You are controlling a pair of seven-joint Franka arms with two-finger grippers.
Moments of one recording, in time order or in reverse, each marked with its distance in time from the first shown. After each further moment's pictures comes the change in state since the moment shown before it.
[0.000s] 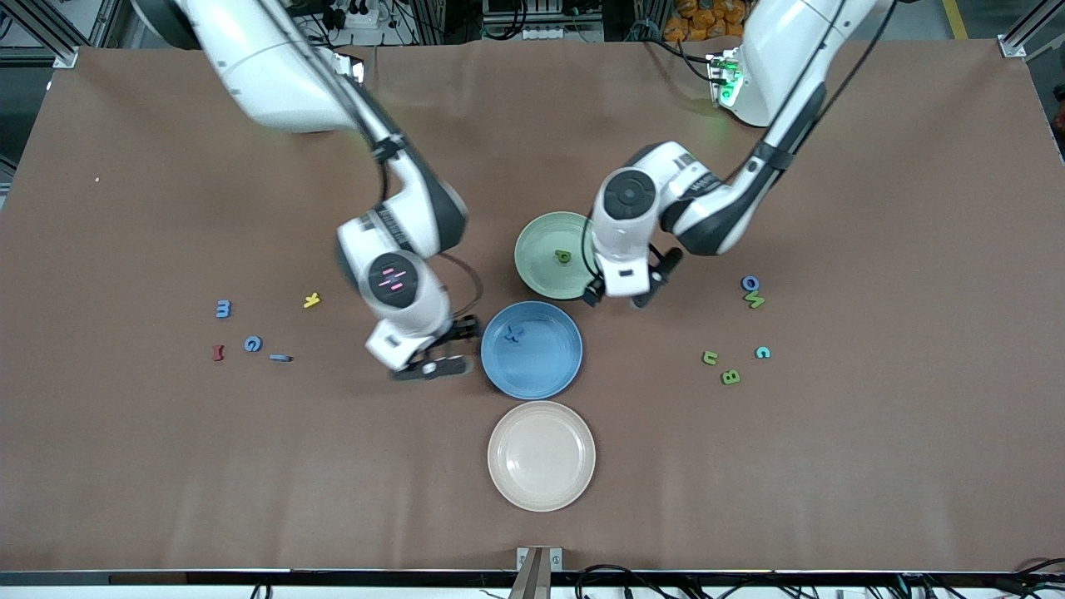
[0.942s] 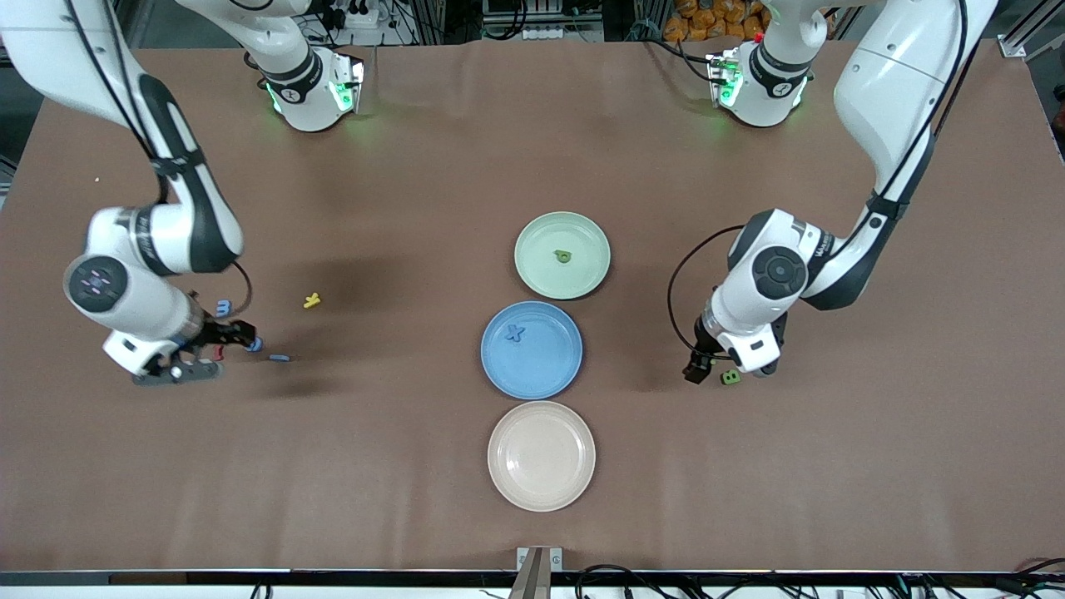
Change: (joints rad) left arm 0.306 0.084 0.019 0.025 0.014 0.189 0.009; right arm -0.573 -0.293 -0.002 -0.478 -0.206 0.201 -0.472
